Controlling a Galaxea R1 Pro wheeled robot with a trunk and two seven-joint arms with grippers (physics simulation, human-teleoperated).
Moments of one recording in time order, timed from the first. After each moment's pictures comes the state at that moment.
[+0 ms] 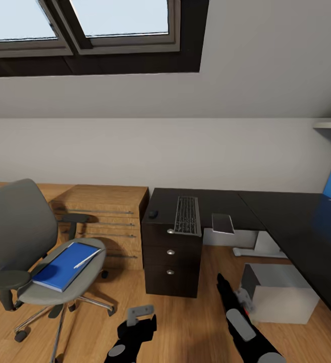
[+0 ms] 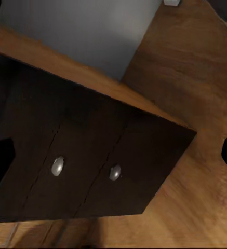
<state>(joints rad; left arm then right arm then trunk) -0.13 -0.08 -0.48 -1.16 0.47 0.25 0.47 -0.49 0.05 0.01 -0.52 -1.12 -0.26 -0.02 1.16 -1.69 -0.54</state>
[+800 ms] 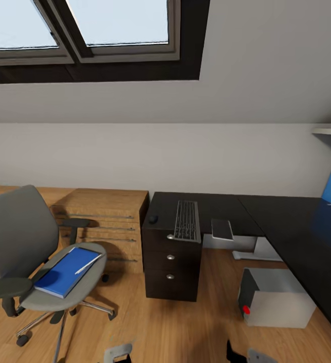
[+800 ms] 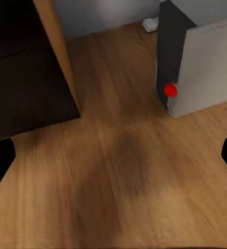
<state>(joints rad) -0.13 -0.04 -0.48 -0.74 0.47 -0.02 0.53 -0.40 0.01 0.04 0.02 -0.38 -0.71 -0.01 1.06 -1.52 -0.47</state>
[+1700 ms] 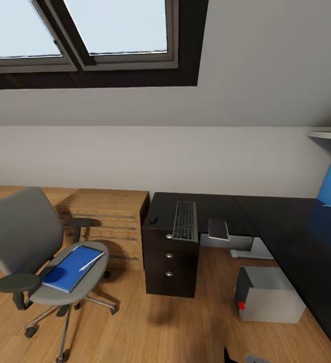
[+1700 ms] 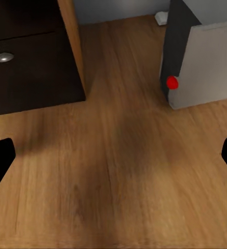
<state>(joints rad) -0.13 -0.05 -0.48 -0.50 0.46 -0.13 0.53 -0.37 0.01 0.05 0.02 -0.29 -0.70 -0.01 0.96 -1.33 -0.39</state>
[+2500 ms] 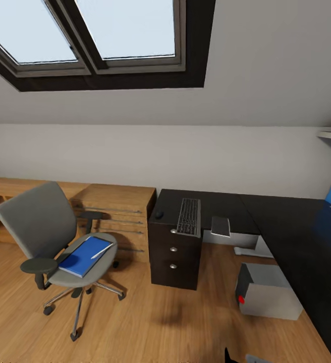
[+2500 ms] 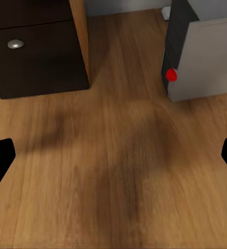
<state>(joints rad) -0.13 -0.05 -0.48 -0.50 0.46 -0.18 0.53 -0.37 0.01 0.05 0.02 -0.29 -0.70 -0.01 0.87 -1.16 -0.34</state>
